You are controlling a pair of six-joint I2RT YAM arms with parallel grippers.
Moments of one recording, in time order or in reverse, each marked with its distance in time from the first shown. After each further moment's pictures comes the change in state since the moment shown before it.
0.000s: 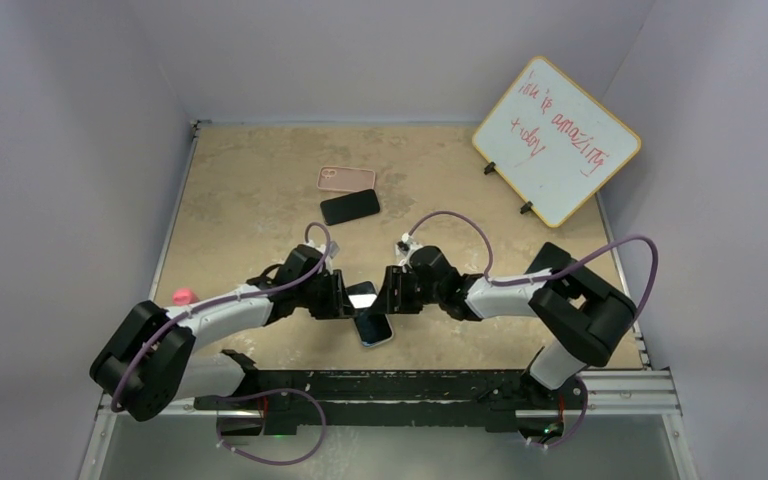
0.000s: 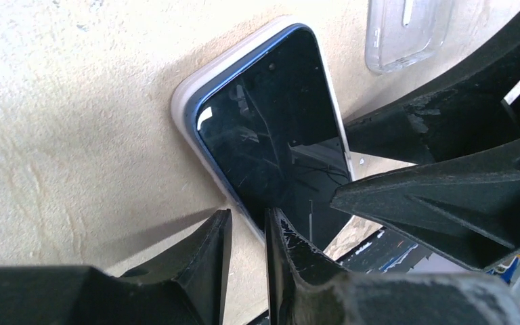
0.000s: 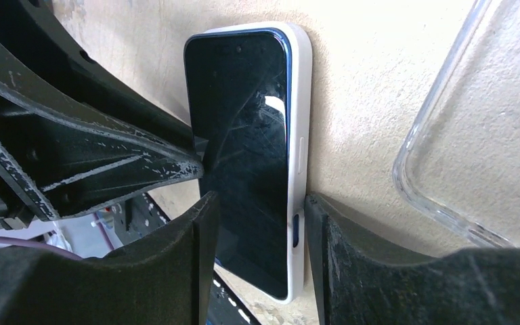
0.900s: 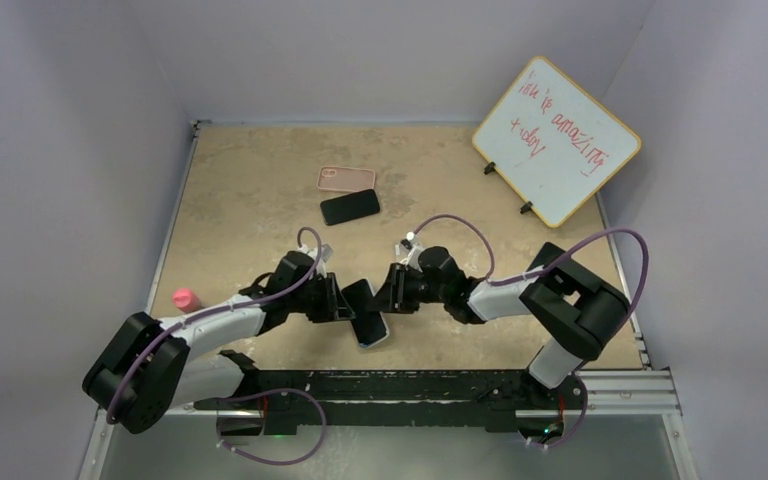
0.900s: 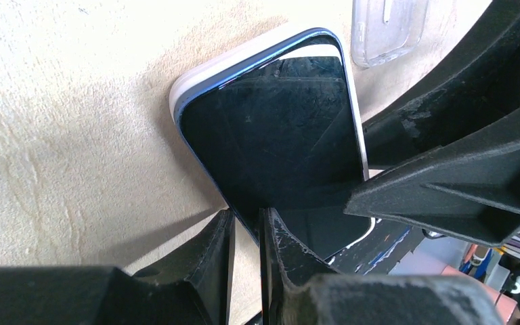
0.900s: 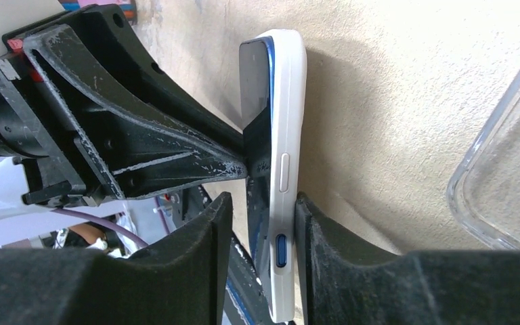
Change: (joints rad) left arm 0.021 -0.053 -0.087 0.108 0.060 -0.035; right arm -0.035 0.041 -0.062 0.257 -0.152 0.145
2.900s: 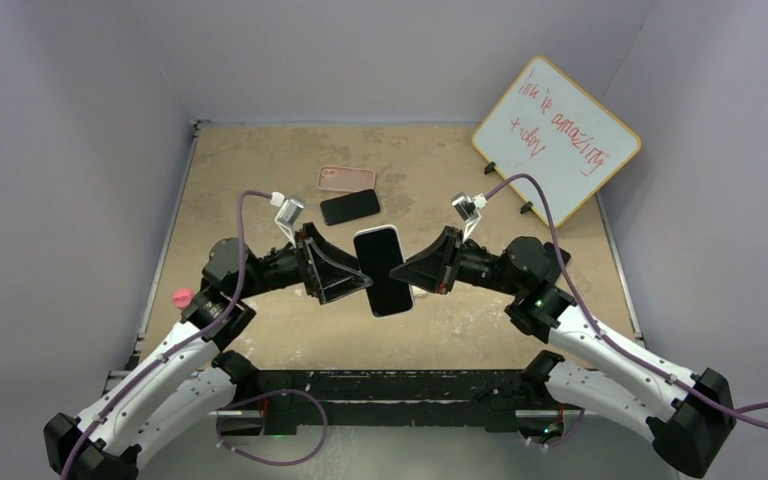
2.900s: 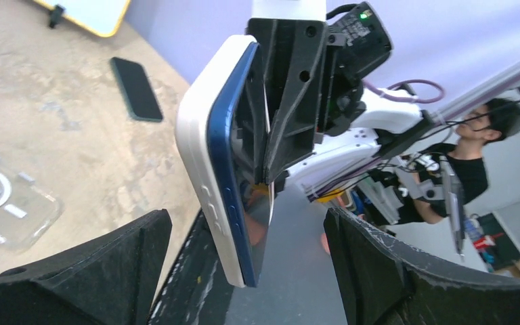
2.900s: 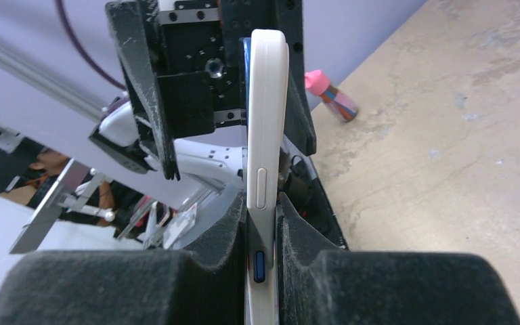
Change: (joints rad) left arm -0.004 -0.489 0.260 0.160 0.317 -0.052; right arm -0.077 -0.771 0.068 -0.167 -0.118 -0.128
